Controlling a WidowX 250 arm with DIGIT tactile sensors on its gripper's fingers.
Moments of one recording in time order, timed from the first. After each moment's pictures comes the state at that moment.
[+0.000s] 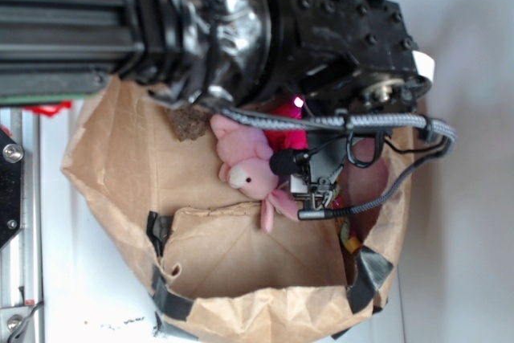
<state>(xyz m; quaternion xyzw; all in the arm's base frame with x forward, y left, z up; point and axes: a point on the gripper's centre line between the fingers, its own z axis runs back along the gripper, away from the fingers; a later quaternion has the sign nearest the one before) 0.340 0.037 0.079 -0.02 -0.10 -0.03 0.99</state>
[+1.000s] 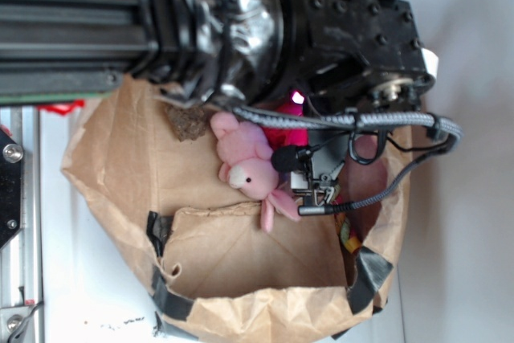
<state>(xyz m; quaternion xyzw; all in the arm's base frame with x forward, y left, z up) 0.340 0.039 0.079 0.00 -0.09 -0.03 1.00</state>
